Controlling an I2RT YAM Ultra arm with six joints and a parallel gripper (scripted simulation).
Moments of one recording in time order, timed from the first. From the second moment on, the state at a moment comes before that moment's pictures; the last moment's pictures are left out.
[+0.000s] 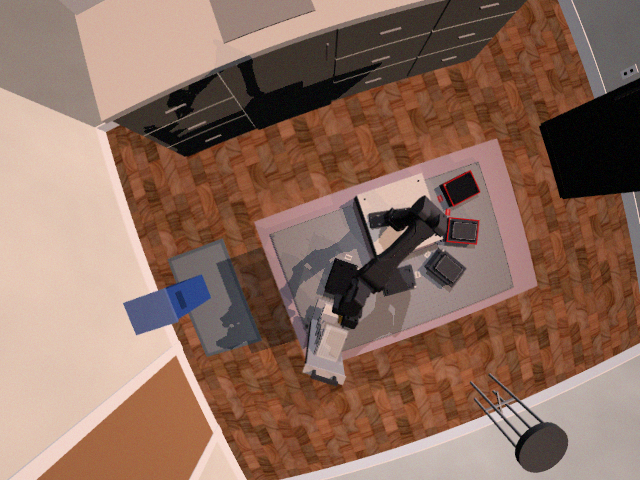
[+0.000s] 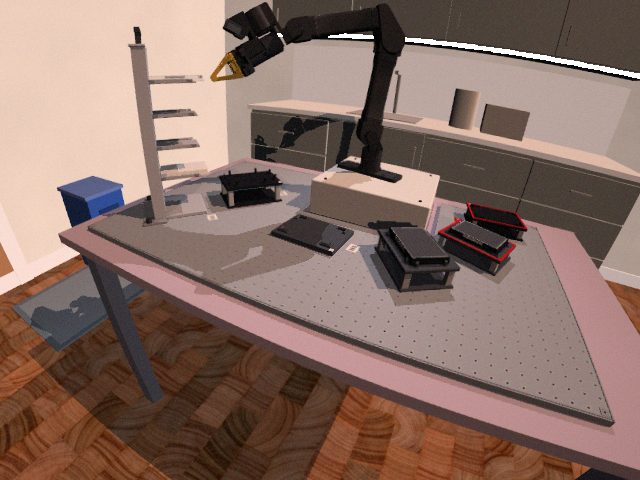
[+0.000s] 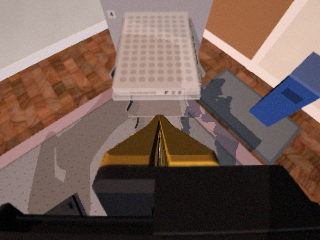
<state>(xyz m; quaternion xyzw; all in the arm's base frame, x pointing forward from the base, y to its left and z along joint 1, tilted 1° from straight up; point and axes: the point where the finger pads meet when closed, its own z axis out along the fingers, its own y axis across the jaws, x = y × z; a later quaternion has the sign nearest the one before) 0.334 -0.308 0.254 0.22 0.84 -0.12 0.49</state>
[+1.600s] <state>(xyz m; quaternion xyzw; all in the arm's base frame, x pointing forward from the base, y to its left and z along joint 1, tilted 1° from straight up) 0.273 -0.277 0.258 0.21 0.84 -0.12 0.49</state>
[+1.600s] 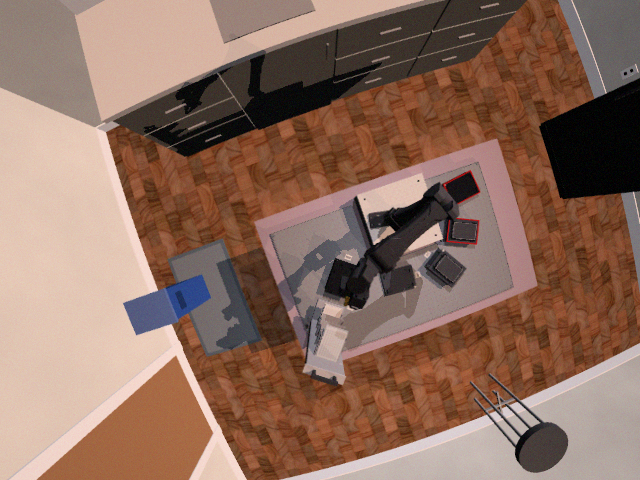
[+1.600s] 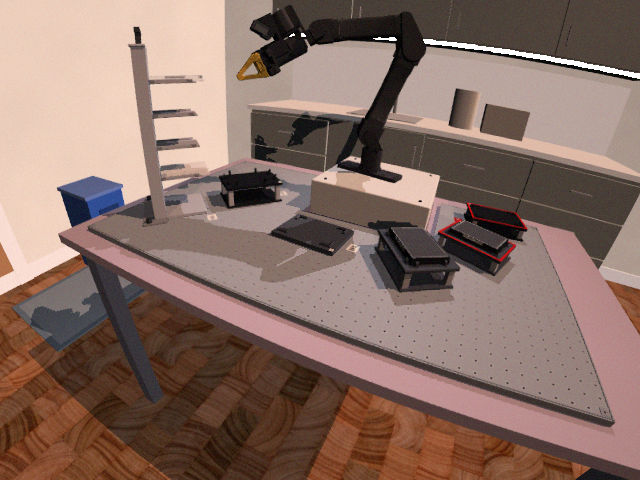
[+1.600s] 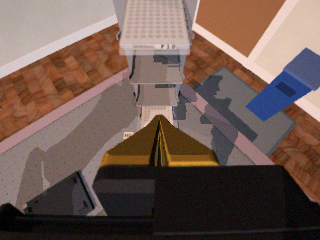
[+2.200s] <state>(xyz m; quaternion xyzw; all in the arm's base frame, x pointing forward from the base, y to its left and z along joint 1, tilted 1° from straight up) 0.263 -0.267 0.220 0.22 0.85 -0.11 0.48</state>
